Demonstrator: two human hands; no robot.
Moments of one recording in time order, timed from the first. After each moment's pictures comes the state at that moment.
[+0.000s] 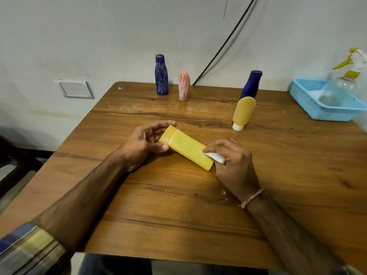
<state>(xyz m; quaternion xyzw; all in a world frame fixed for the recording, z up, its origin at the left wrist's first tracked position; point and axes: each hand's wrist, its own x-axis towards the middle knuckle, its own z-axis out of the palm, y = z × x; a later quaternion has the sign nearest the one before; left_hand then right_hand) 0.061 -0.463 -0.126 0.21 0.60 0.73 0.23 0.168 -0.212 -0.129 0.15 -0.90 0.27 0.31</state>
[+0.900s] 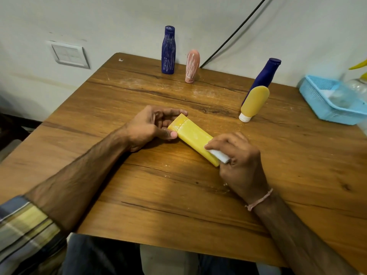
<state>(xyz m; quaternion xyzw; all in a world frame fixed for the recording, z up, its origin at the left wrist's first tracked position) 0.060 -0.456 -0.131 0.25 0.64 0.69 0.23 0.181 -0.213 -0.123 0.20 -0.91 0.21 0.28</state>
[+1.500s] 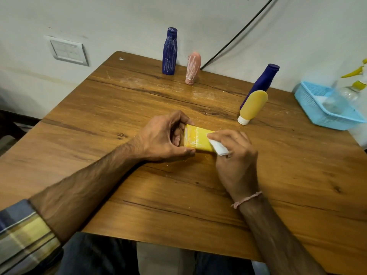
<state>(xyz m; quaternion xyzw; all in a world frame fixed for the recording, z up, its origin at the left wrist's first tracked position) 0.092 -0.441 -0.123 0.33 0.82 0.46 0.00 0.178 -0.236 -0.121 0.06 -0.91 0.21 0.34</state>
